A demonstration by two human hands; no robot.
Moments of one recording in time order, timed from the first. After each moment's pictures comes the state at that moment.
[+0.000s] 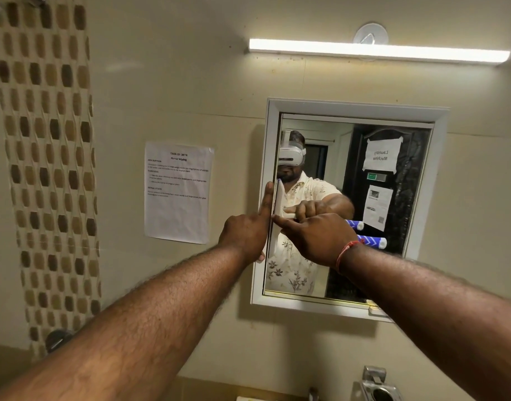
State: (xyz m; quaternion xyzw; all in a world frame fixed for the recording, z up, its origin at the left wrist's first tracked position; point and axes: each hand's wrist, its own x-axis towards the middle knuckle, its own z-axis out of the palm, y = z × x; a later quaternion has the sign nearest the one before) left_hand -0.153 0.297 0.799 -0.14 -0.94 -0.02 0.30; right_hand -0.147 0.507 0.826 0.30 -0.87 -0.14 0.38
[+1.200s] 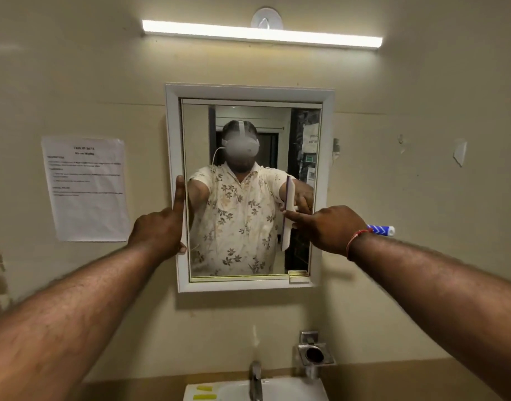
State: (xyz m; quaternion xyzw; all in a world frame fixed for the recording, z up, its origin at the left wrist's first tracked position) left_hand -0.145 0.310 0.788 -0.12 -0.95 -0.03 0.28; right_hand -0.088 0.712 0.812 0.15 -0.92 -0.21 0.31
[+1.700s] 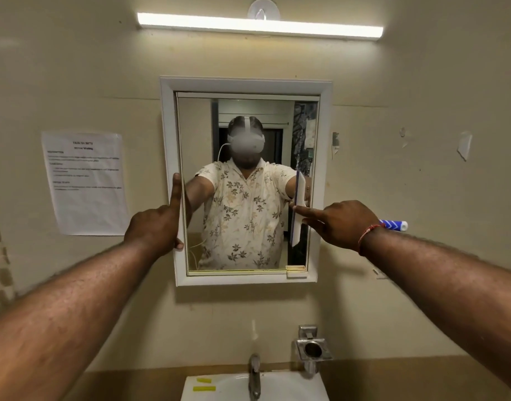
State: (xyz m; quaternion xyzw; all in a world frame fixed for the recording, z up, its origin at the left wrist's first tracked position) left_hand -0.140 0.314 0.785 -0.11 -0.96 -0.02 0.27; right_hand -0.101 0.751 0.805 0.13 -0.92 -0.23 0.30
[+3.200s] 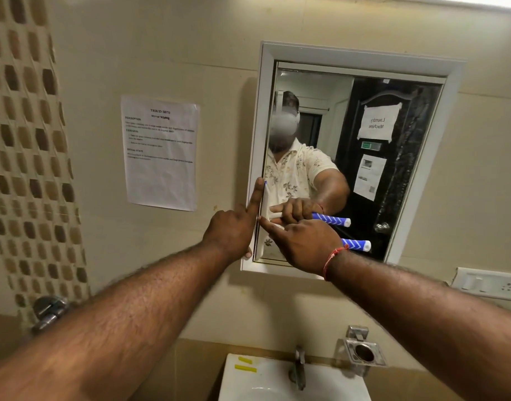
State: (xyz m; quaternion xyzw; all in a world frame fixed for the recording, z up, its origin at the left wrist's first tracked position) left_hand -0.153 0.294 0.735 -0.15 -0.95 -0.01 0.27; right_hand -0.143 0.505 0.746 0.31 -0.87 -0.19 0.33
